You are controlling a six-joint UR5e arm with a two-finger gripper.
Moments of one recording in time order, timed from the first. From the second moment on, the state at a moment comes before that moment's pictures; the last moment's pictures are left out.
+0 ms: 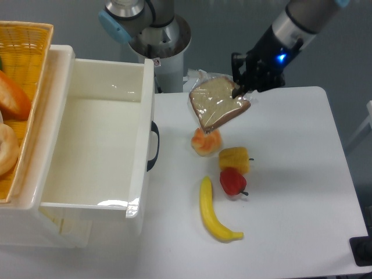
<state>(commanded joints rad) 2.89 -1.69 -1.37 -1.95 1.13 1.00</state>
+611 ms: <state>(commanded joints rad) 2.92 -1.63 -1.36 -2.02 0.96 0.94</state>
